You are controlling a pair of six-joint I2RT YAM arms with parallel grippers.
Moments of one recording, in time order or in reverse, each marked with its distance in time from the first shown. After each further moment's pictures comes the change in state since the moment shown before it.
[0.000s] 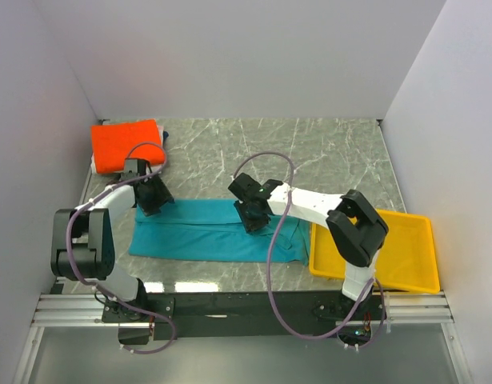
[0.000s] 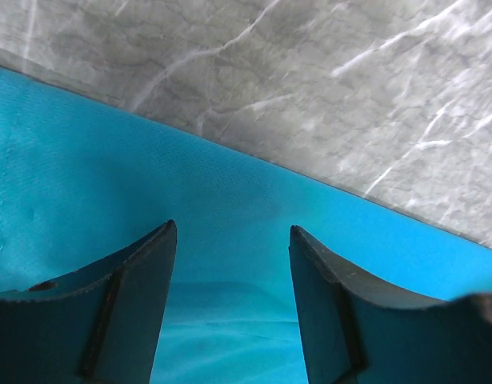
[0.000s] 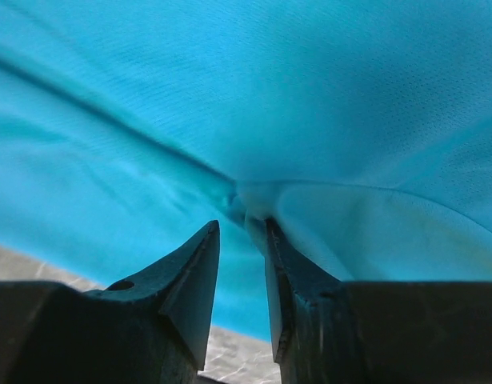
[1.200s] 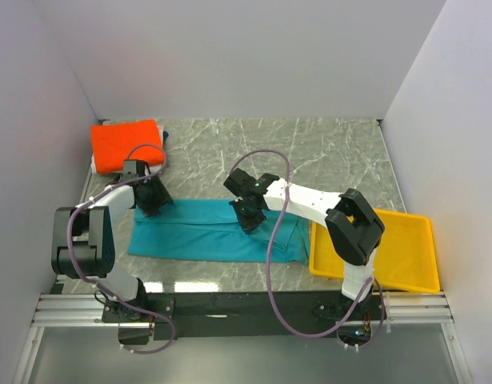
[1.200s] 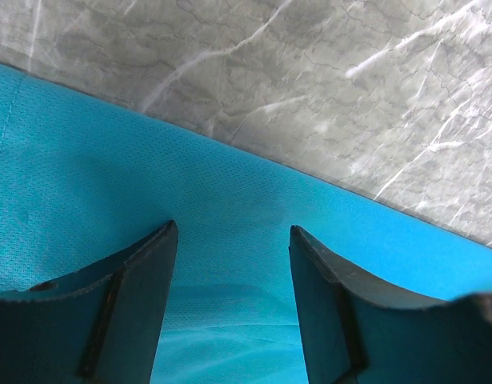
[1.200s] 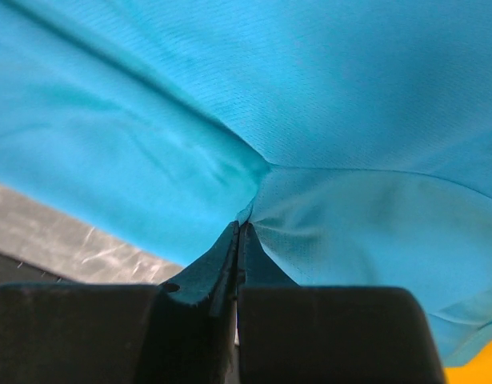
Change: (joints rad) left arm 0.019 0.025 -0.011 0.017 0.020 0.015; right arm 0.011 0.039 0.105 -0.114 -0.076 0.021
